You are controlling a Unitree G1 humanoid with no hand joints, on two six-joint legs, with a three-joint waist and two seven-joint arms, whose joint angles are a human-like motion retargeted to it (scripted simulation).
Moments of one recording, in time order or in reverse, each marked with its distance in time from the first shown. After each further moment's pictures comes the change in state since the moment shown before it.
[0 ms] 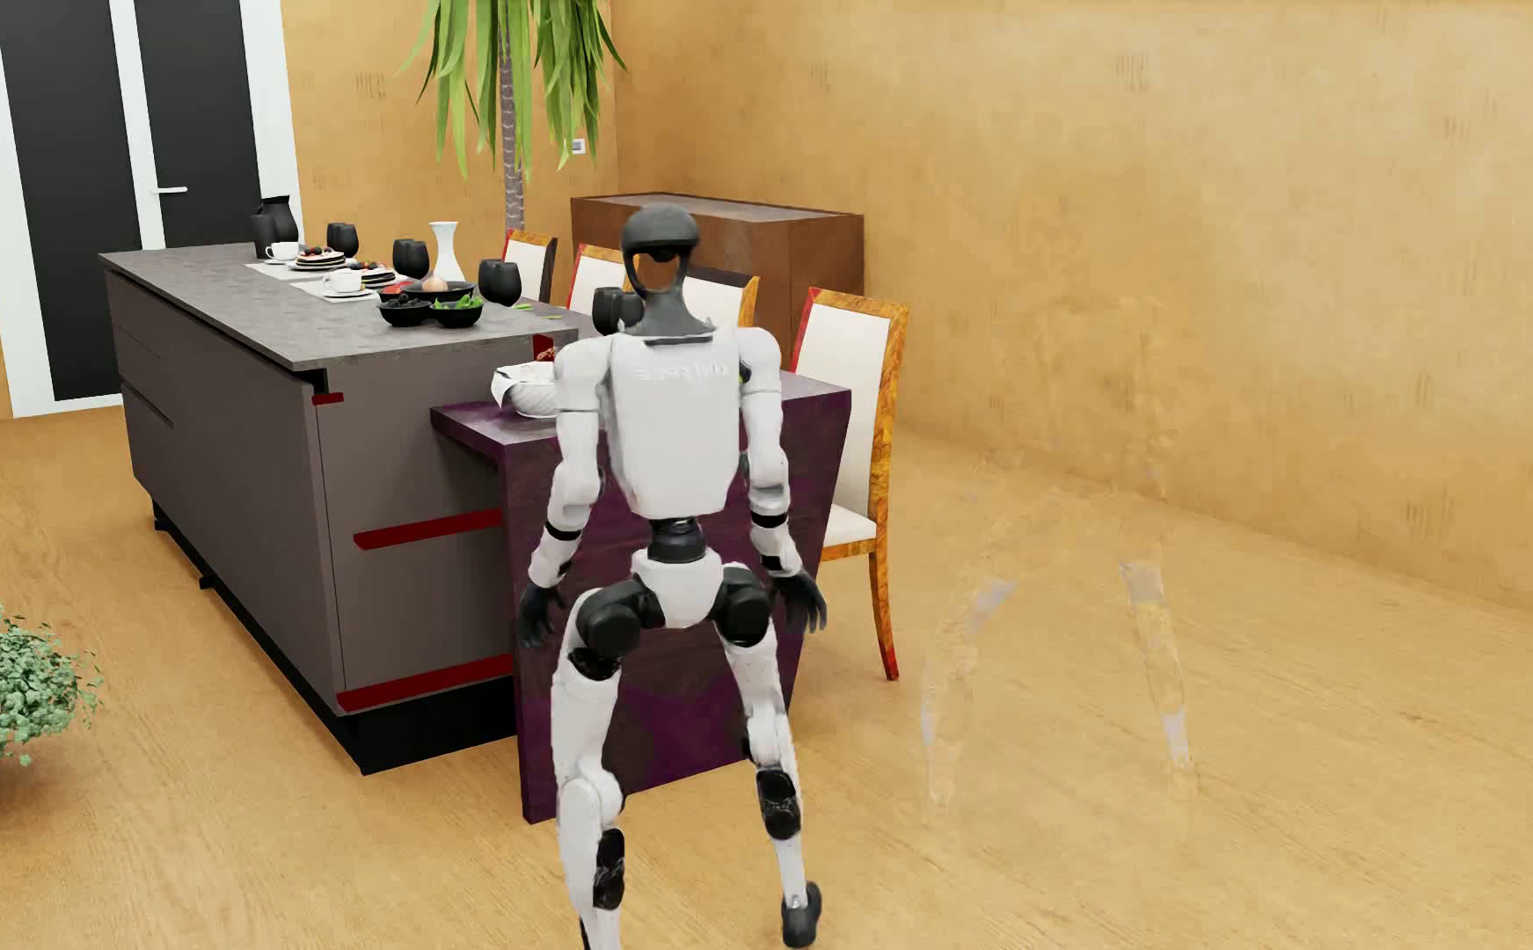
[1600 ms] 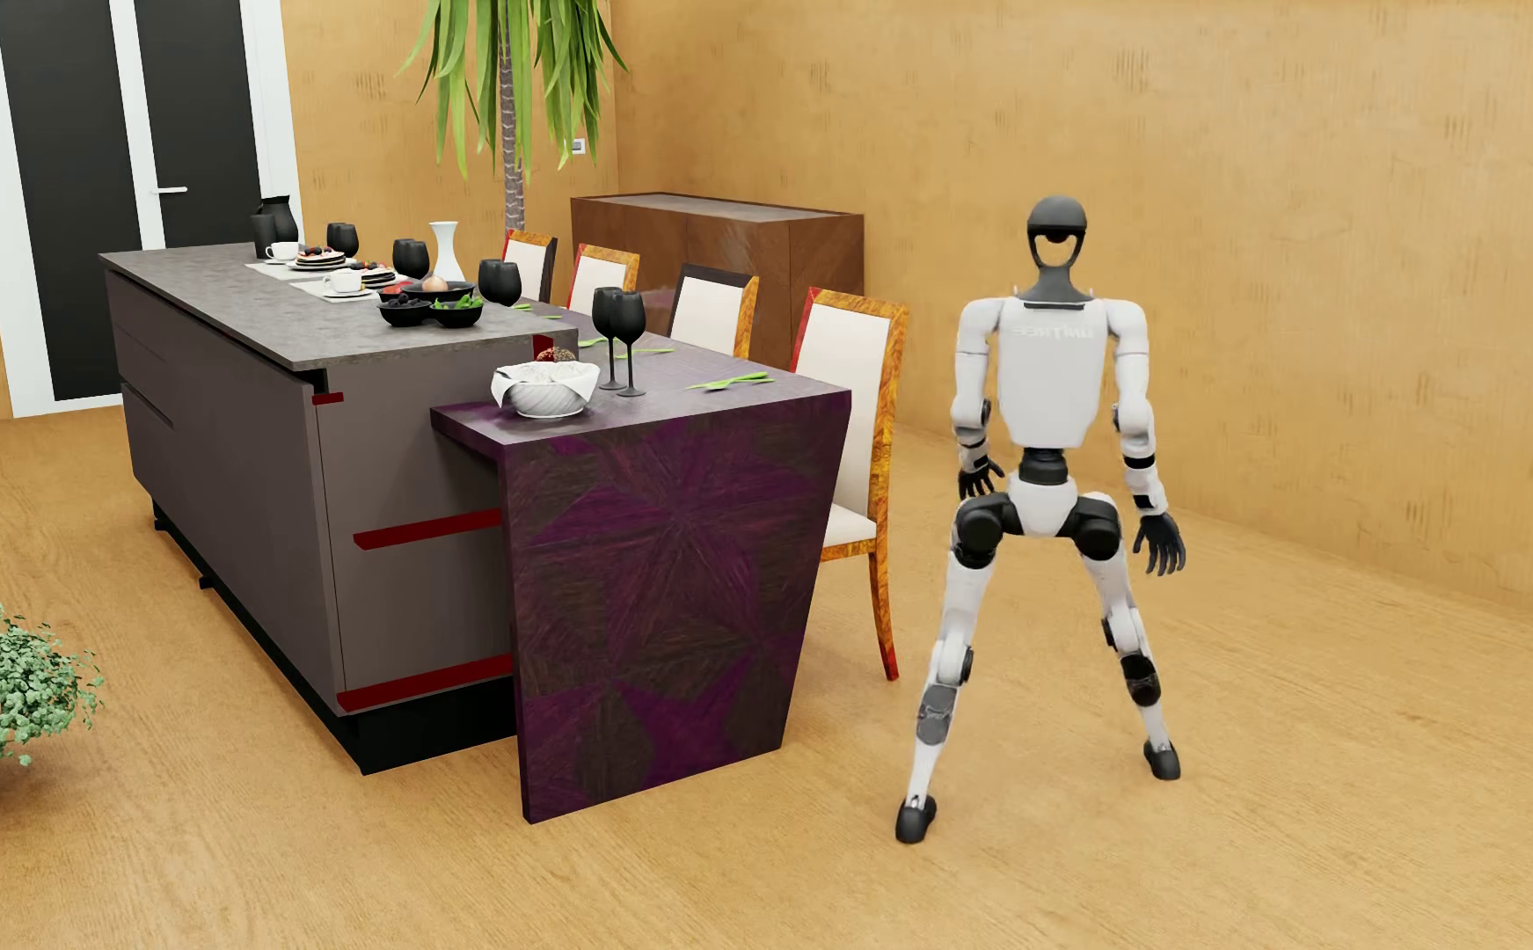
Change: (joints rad) body 0.008 -0.215 -0.034 -0.150 0.042 -0.029 -0.643 0.543 -0.017 0.203 -0.180 0.038 0.038 -0.275 0.302 -0.023 -0.137 -0.009 0.201 -0.168 0.135 -0.289 0.039 -0.078 -0.078 -0.078 -0.057 0.011 0.224
